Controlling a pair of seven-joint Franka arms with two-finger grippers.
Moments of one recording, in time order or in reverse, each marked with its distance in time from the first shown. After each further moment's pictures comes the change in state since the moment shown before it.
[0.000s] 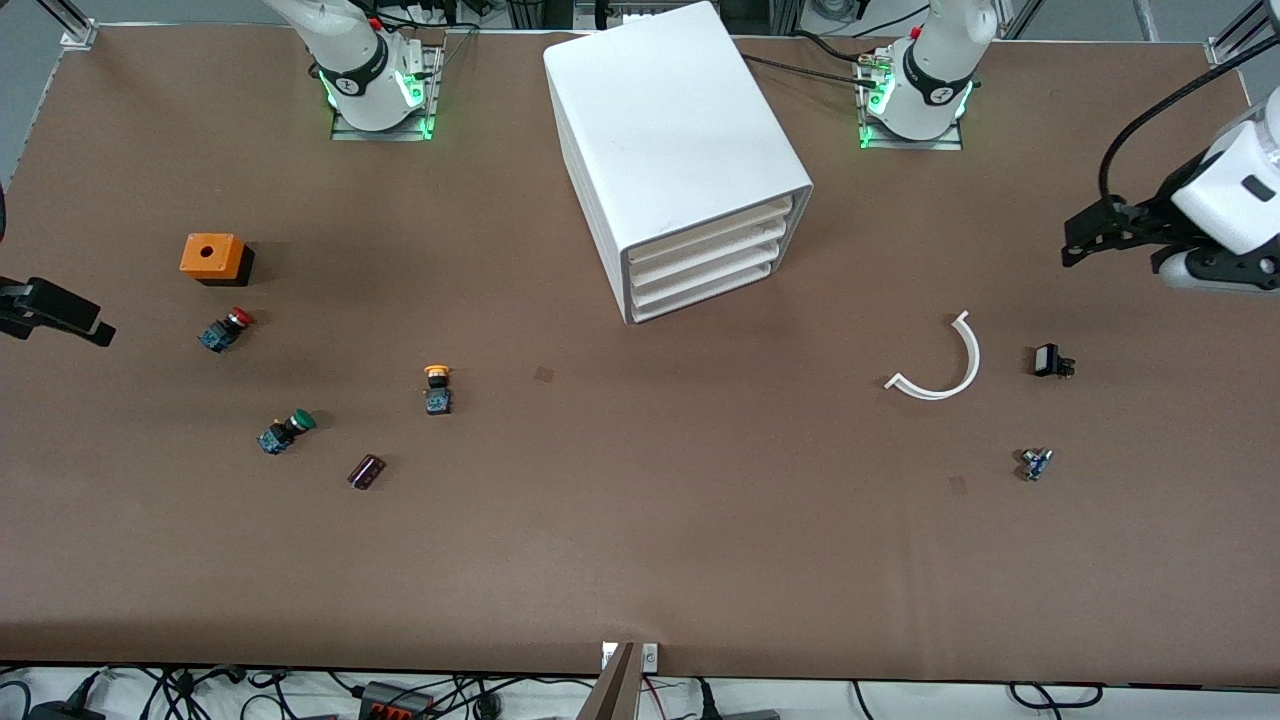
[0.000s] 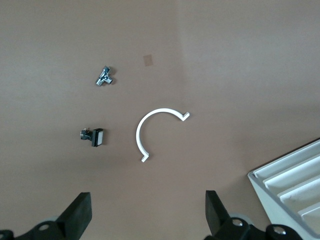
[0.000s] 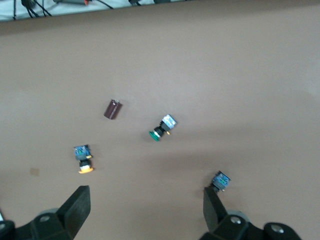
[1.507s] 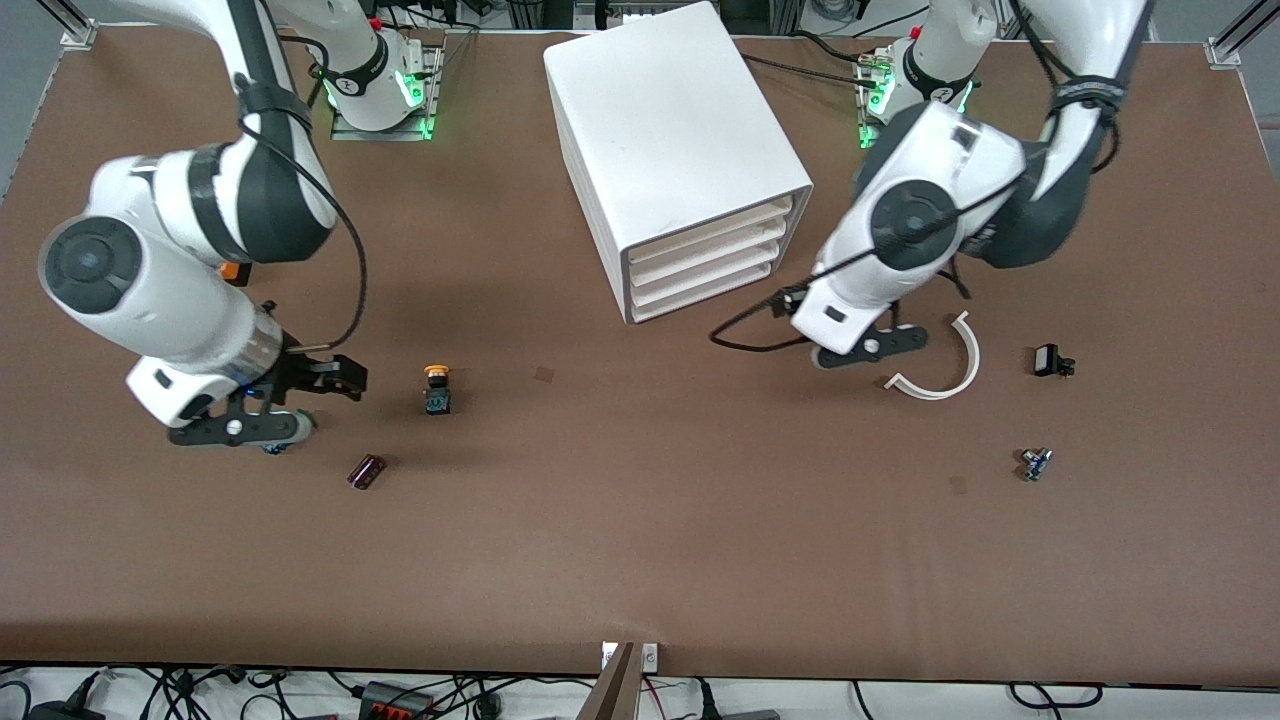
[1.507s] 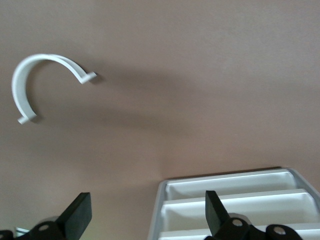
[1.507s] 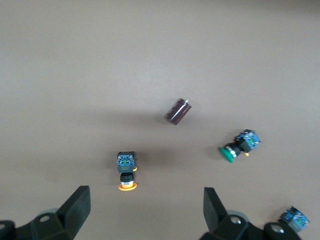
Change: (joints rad) left arm -0.208 0.338 -0.233 0.000 0.050 0.122 -0.726; right arm 0.482 0.192 -0.220 -0.046 0.038 0.190 0.121
